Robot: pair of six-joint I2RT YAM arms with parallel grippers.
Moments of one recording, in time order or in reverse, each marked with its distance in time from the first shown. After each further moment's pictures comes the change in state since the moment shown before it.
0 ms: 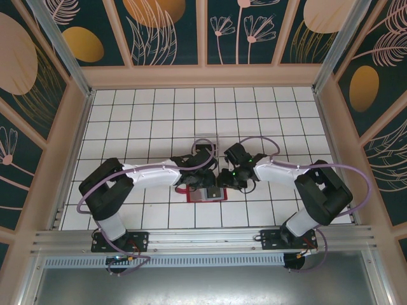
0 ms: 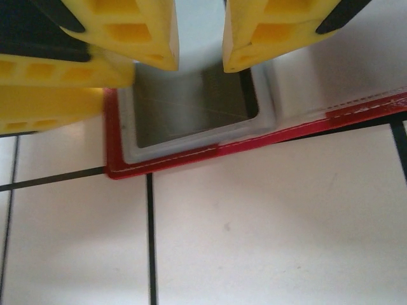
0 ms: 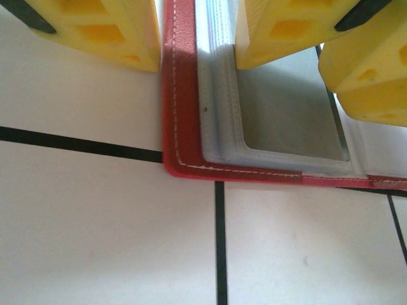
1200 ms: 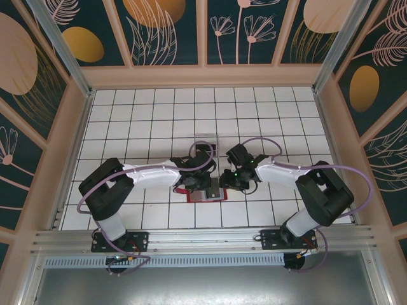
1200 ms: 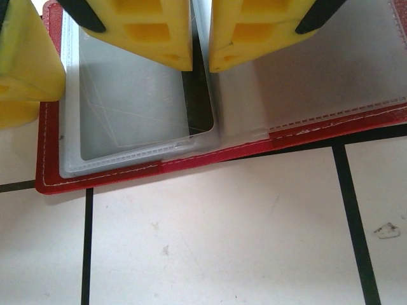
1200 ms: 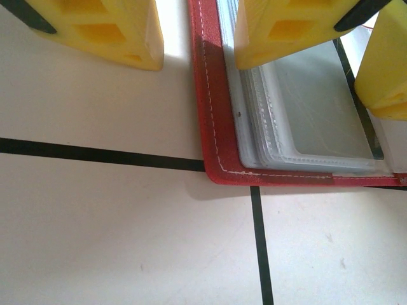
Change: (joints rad) left arm 0.000 -0.005 -0.018 -0.051 -0.030 0.005; right arm -0.010 -0.003 -0.019 -0.003 0.001 0.014
